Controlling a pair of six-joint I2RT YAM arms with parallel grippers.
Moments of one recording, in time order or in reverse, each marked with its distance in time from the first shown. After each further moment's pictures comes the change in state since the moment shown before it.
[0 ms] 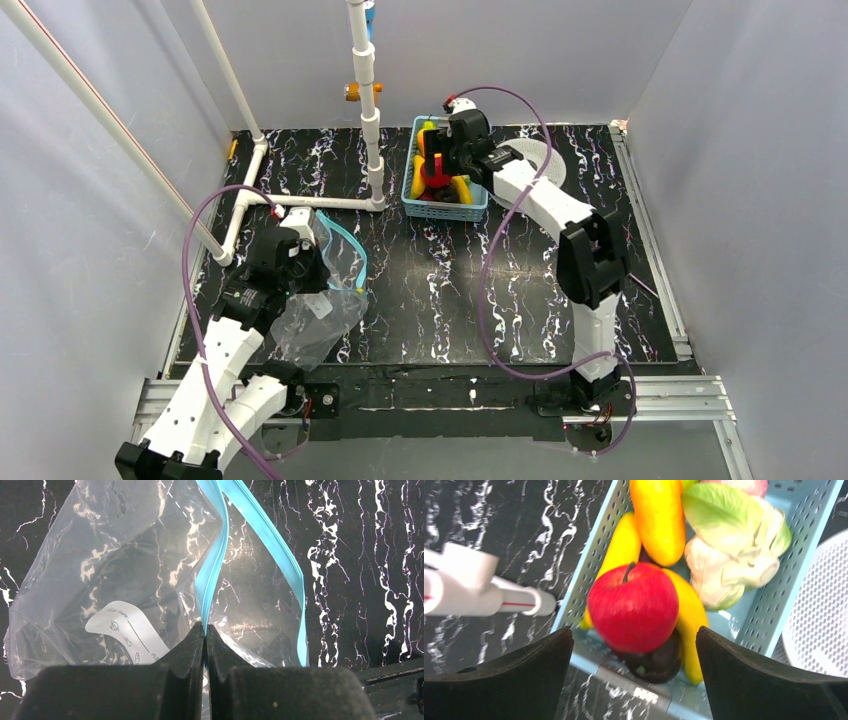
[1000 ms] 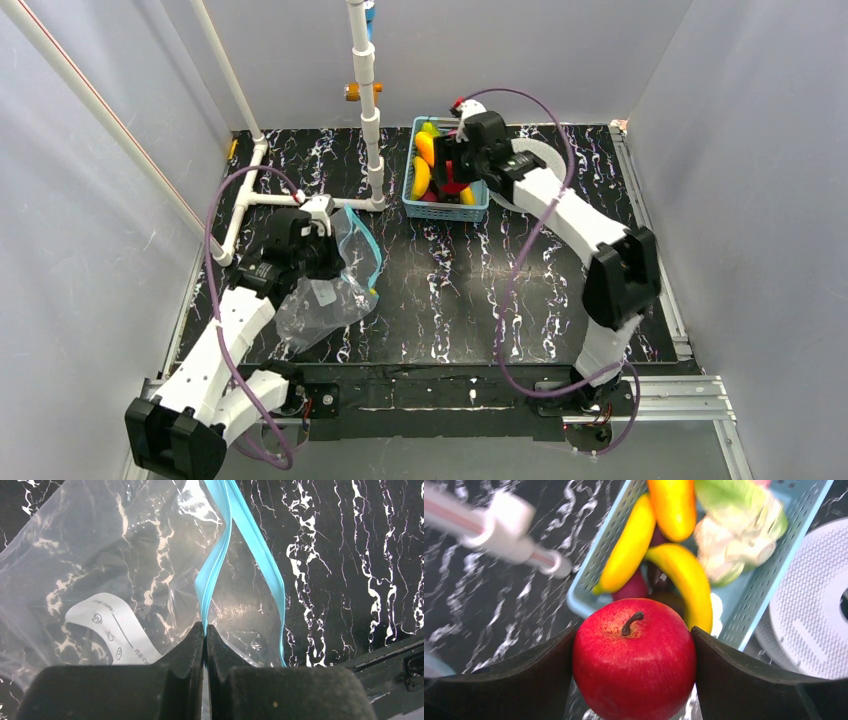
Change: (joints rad) left arm 0.000 0.209 0.084 0.082 0.135 0.058; right arm 0.000 -0.091 -0.038 -0.067 -0.042 -0.102
